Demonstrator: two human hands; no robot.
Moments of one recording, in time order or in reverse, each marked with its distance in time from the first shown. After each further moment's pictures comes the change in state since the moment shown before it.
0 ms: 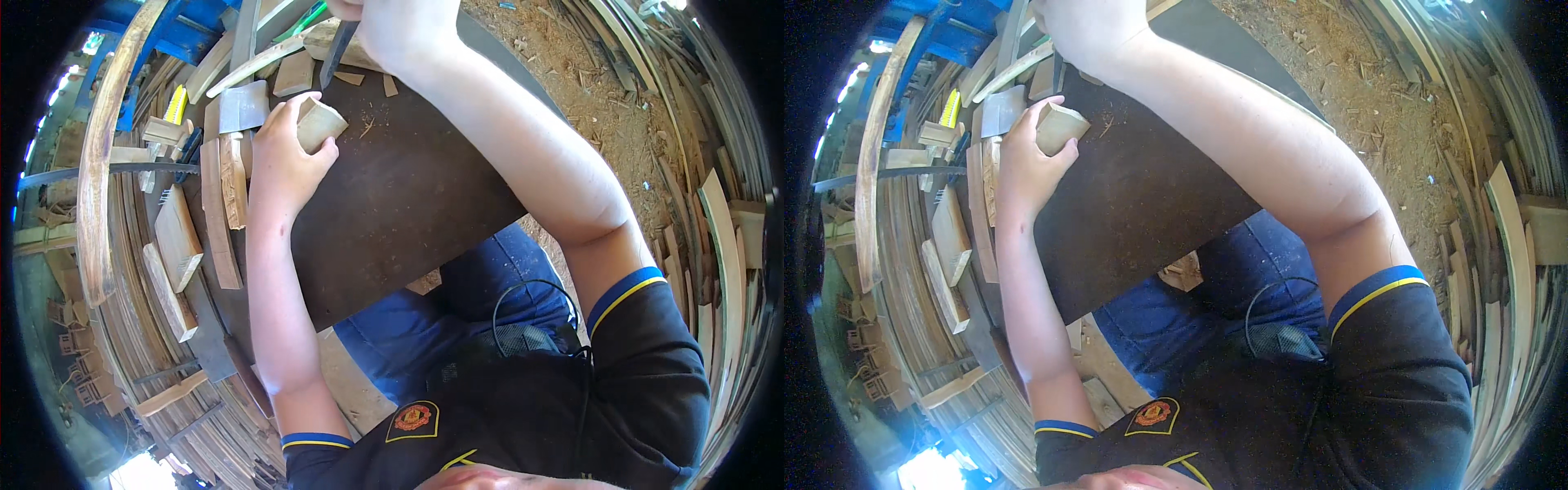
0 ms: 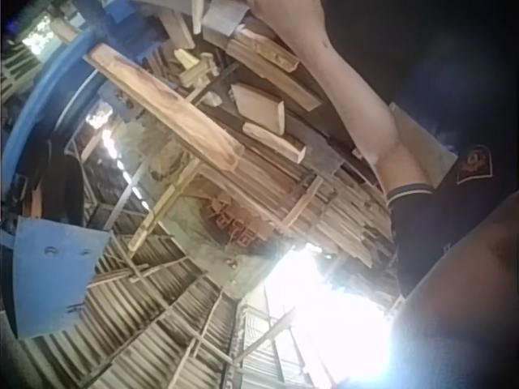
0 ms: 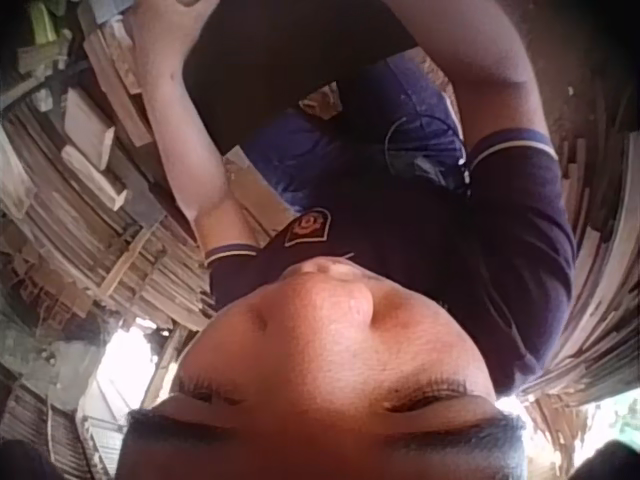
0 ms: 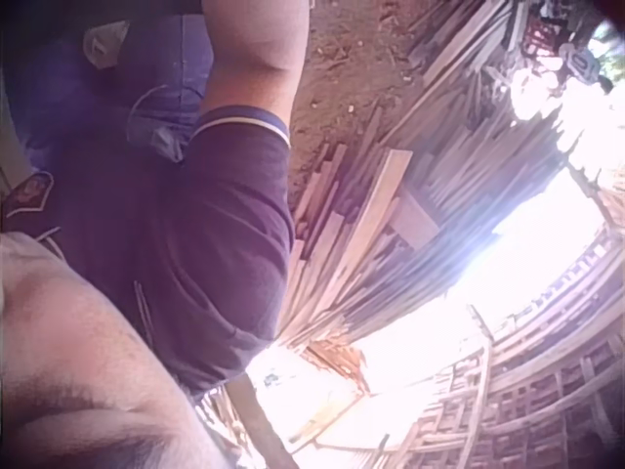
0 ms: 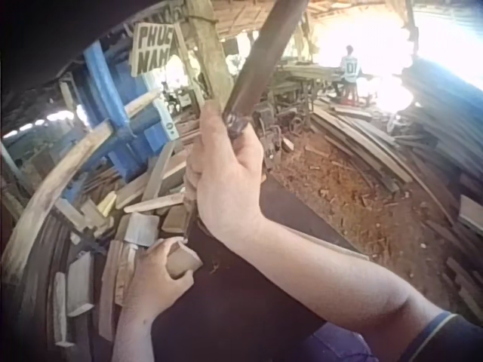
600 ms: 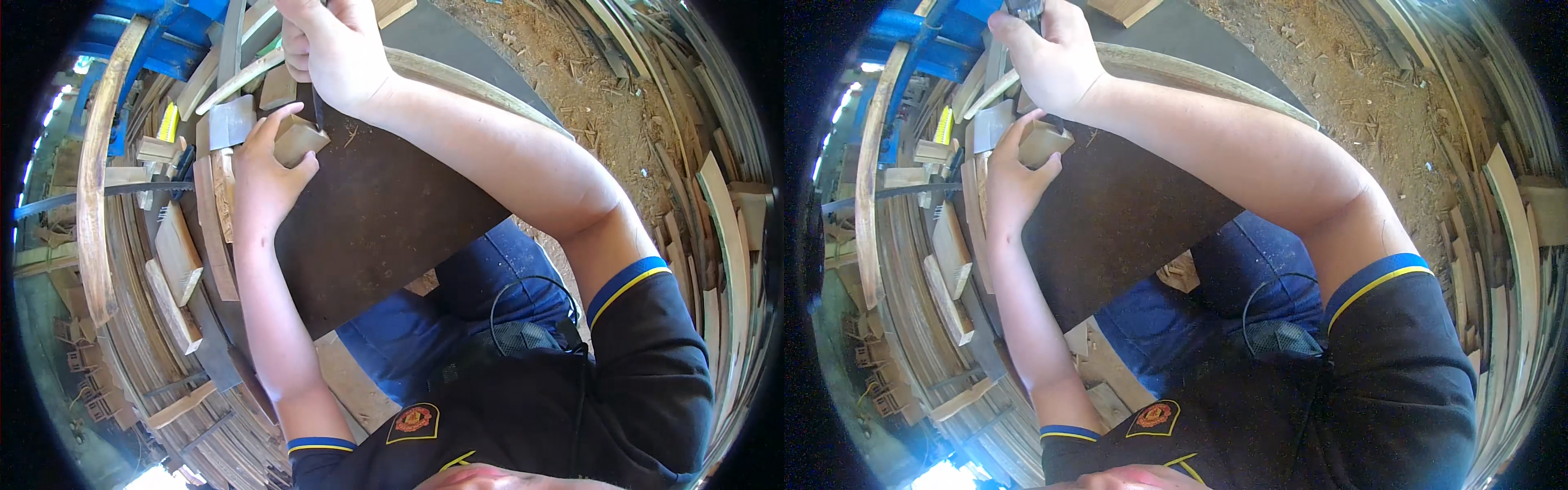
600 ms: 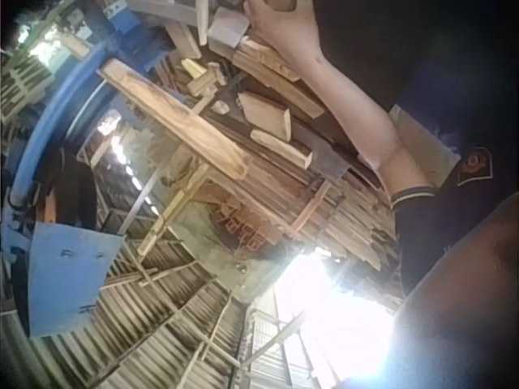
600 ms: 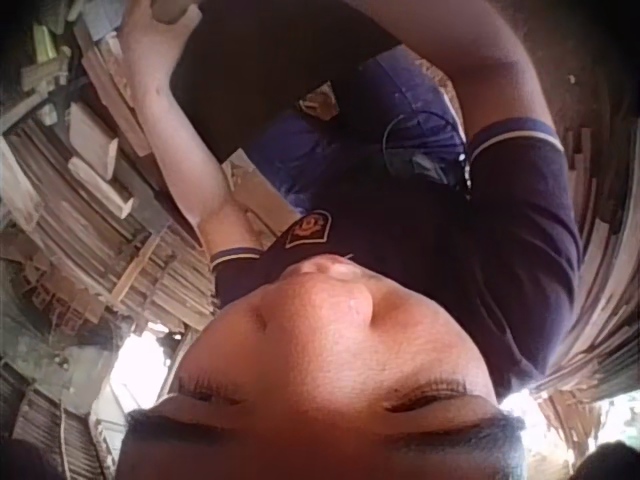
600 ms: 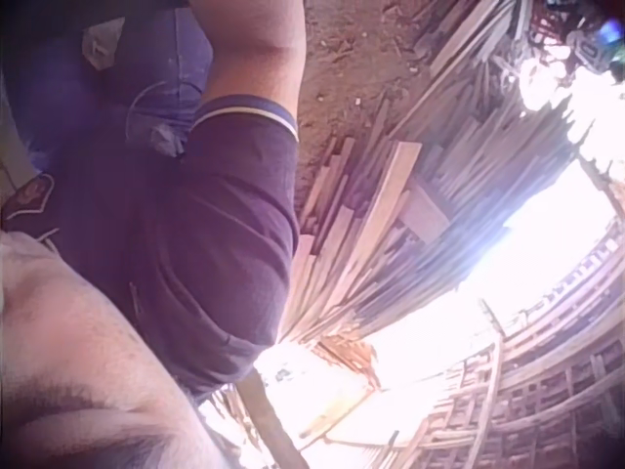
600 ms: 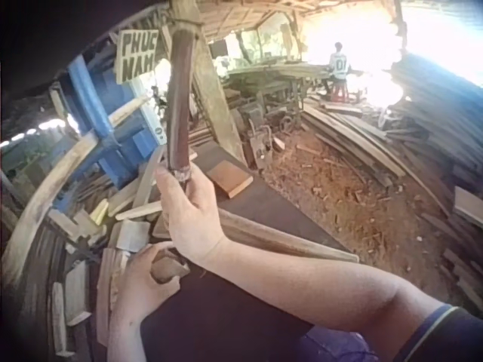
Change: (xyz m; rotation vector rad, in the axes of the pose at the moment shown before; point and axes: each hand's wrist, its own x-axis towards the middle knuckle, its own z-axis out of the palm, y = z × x) left_hand 0.003 -0.001 -0.007 -0.017 0.004 0.078; right_hand -0.018 0.042 -0.018 -0.633 -0.002 -0.059
